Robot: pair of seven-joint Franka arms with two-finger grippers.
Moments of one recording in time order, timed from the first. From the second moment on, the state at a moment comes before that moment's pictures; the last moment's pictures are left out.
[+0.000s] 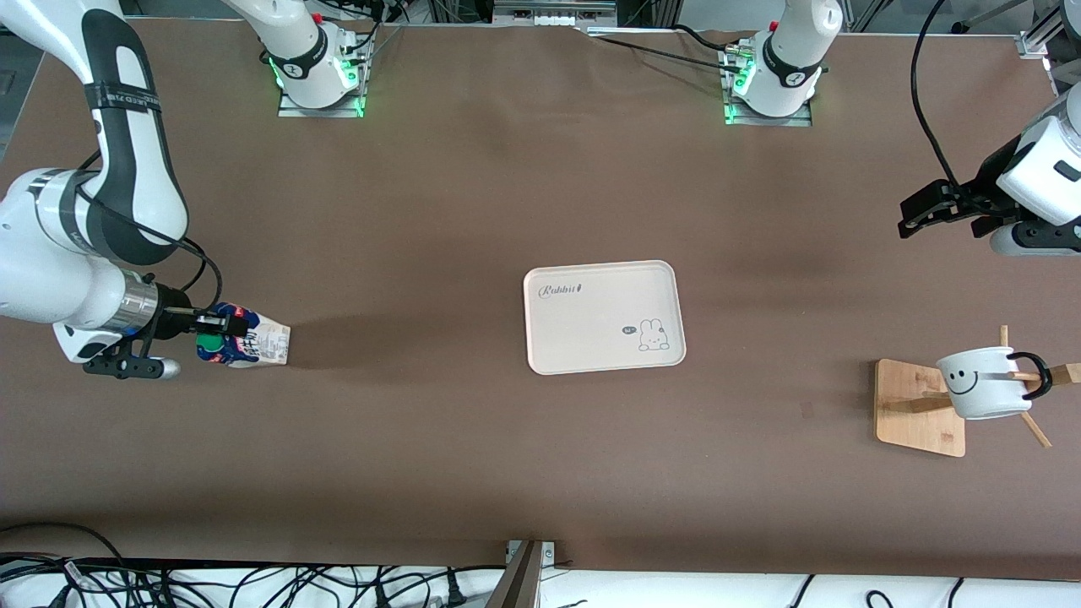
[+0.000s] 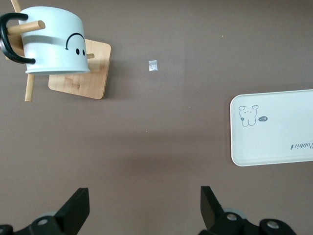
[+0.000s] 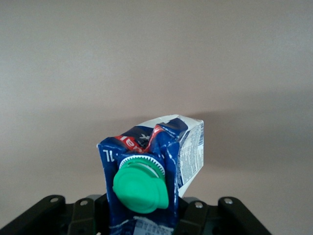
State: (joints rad) left arm -0.02 0.03 -0.01 -1.61 -0.01 1.63 -0.06; right arm 0.15 0.42 -0.19 -1.68 0.26 2.03 -0.06
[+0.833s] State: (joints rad) left arm -0.02 0.03 -0.01 -1.61 -0.01 1.63 -0.06; right arm 0.15 0.42 -0.19 -1.78 0.34 2.14 -0.15
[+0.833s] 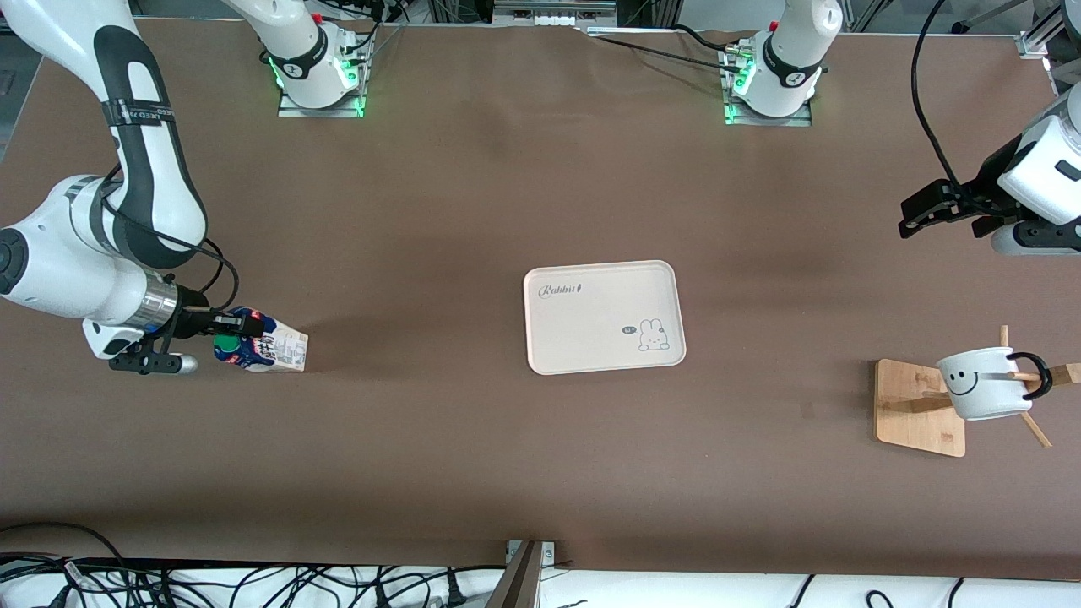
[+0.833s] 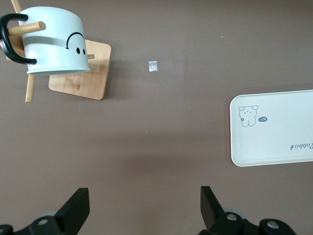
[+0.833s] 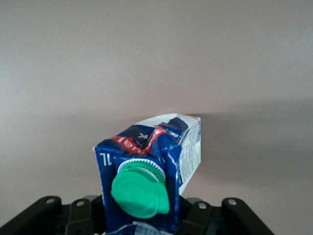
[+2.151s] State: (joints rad) left arm -0.02 0.03 -0.01 -1.61 -0.01 1.63 -0.06; right arm 0.15 0.33 -0.23 -1.28 0.05 1.51 -0.16
